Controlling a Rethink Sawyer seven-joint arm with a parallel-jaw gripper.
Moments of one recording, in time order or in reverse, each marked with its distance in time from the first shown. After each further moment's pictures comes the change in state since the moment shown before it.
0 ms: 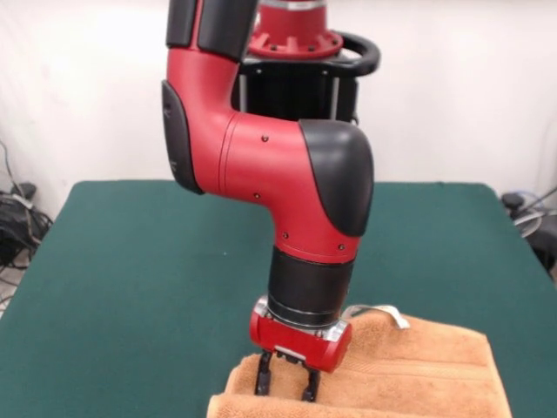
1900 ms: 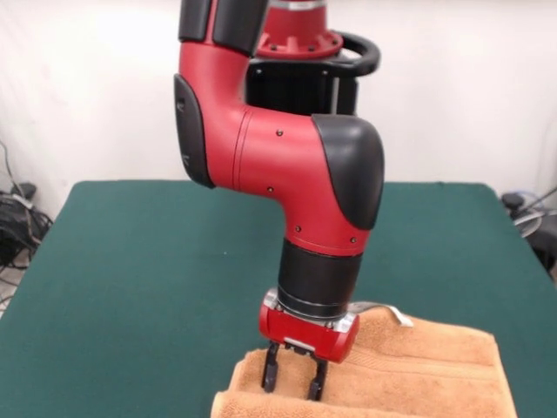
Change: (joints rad) arm 0.024 -0.010 -0.015 0.022 -0.028 -0.006 0.000
